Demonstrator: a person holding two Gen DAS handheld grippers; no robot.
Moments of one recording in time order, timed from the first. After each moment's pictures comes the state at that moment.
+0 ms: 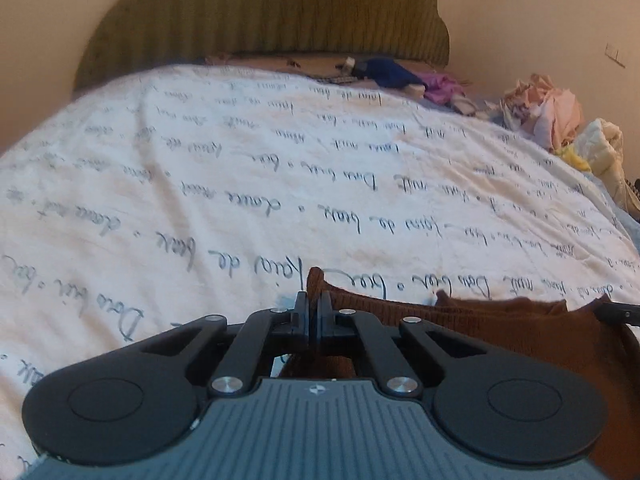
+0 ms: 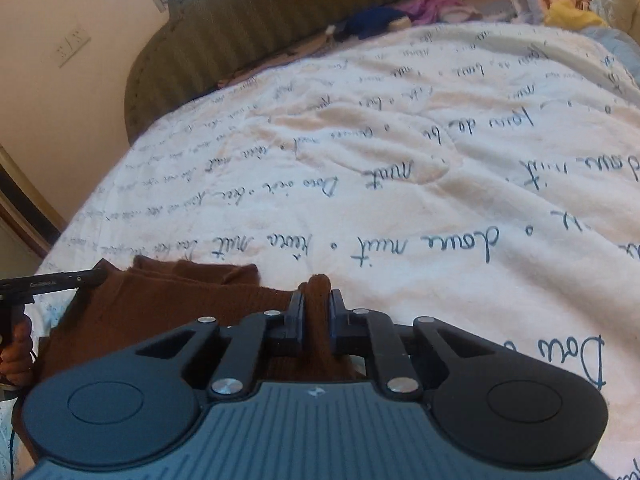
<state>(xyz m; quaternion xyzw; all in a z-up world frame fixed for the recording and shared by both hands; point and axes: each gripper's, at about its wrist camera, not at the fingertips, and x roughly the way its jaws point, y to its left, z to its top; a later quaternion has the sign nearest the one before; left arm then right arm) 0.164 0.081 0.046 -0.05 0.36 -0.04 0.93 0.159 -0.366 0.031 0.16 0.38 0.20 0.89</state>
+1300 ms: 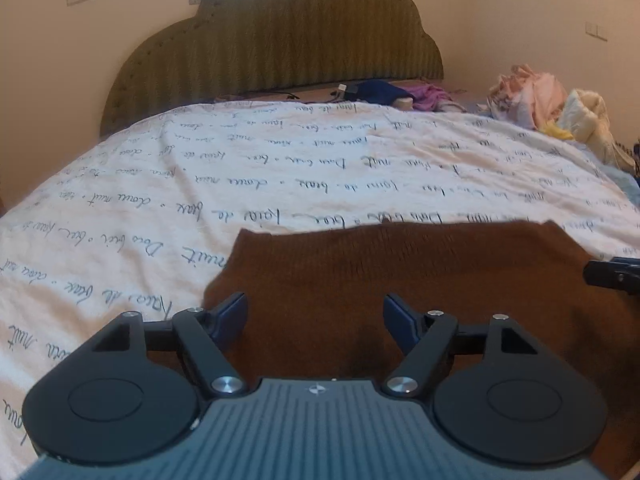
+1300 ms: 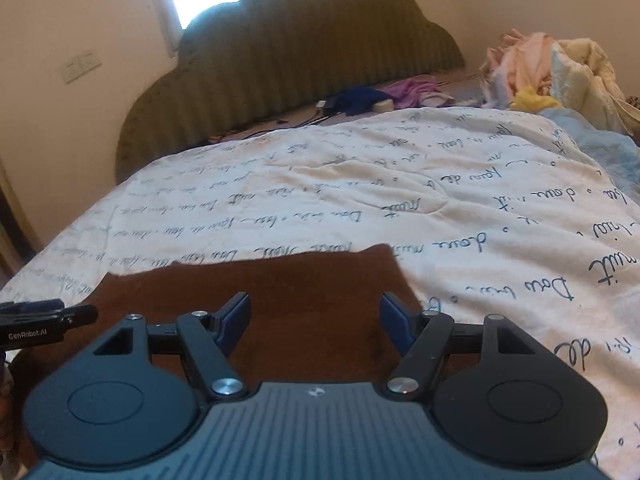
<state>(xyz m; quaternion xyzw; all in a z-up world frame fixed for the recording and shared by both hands) 0.056 0.028 0.027 0.04 0.31 -0.02 0.95 0.059 -0.298 0.038 0.08 0.31 0.12 0.94</state>
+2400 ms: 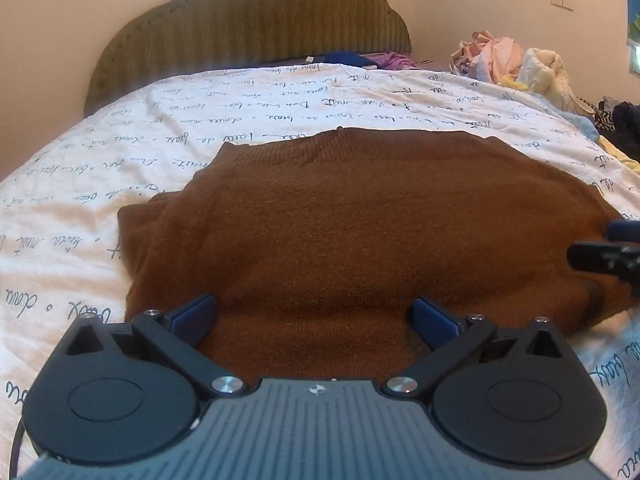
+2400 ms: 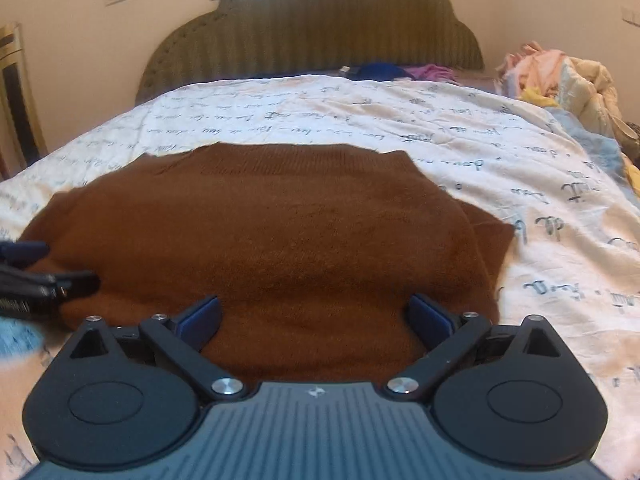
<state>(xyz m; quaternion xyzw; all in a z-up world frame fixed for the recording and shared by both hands) -0.033 0.029 -0.002 0.04 0.33 -0.06 0.94 -0.041 -0.275 0.025 0.03 0.31 0.12 0.94</state>
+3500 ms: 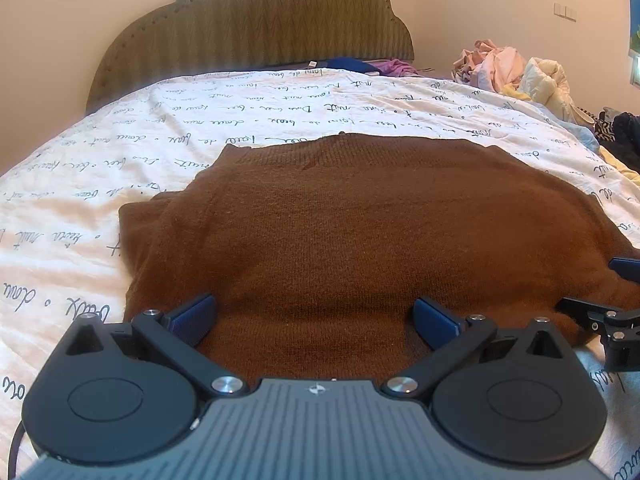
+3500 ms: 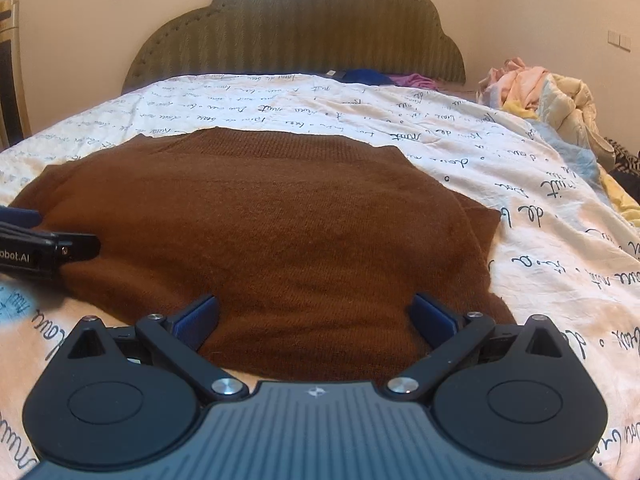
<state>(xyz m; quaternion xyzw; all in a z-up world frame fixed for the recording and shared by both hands) -0.033 0.033 -0.002 0.03 0.33 -0.06 0.94 -0.060 -0.259 0.001 0.00 0.32 0.09 0.94</state>
